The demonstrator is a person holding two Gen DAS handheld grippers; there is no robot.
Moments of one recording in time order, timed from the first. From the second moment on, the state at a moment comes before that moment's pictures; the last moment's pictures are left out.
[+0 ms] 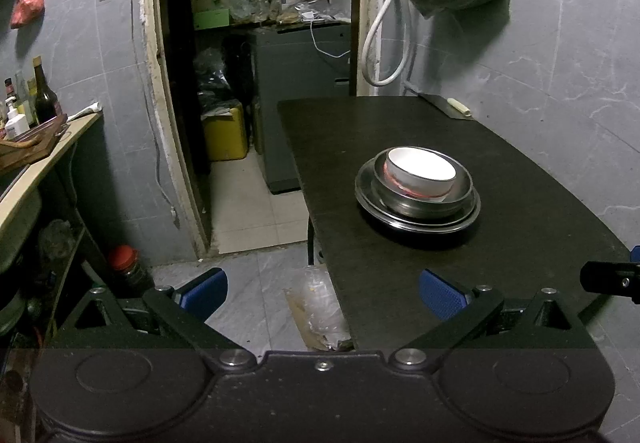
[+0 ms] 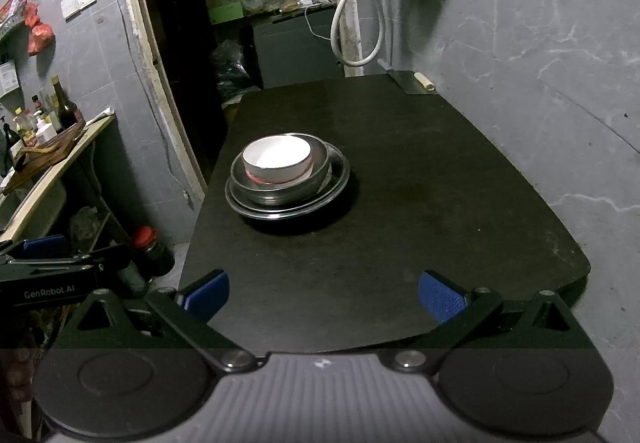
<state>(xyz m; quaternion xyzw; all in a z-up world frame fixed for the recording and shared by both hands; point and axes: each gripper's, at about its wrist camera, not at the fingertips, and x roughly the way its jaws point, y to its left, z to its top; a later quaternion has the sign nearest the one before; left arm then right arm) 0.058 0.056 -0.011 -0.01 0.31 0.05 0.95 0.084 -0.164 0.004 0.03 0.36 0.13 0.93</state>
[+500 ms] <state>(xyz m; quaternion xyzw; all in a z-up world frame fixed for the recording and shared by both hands) 0.058 0.055 -0.011 -0.01 0.32 0.05 0.95 0.083 -0.165 0.004 0.03 0.35 0.12 0.93</state>
